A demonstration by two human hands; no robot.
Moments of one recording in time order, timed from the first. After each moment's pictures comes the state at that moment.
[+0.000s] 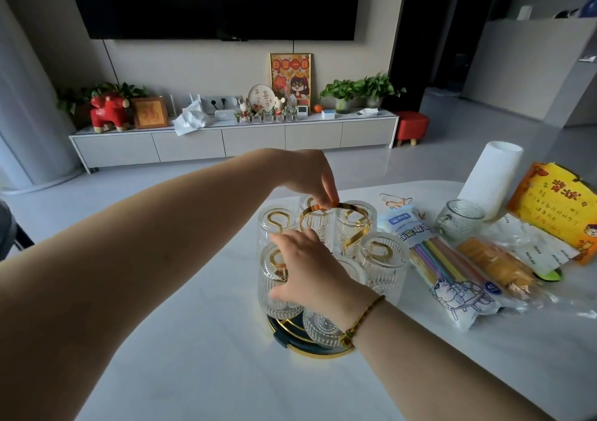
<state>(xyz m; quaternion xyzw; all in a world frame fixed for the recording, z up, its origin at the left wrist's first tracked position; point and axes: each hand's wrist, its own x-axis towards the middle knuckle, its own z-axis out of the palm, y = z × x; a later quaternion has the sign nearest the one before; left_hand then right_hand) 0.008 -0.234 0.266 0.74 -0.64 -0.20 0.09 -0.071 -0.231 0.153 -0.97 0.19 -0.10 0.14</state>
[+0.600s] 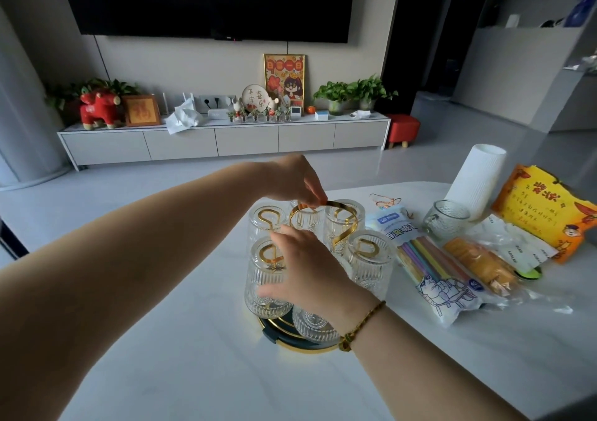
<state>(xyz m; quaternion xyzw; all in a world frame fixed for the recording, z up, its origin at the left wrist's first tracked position) 0.024 -0.241 0.241 0.73 -0.63 -0.20 0.18 -0.085 -0.228 0.156 -0.96 0.22 -0.12 0.14</state>
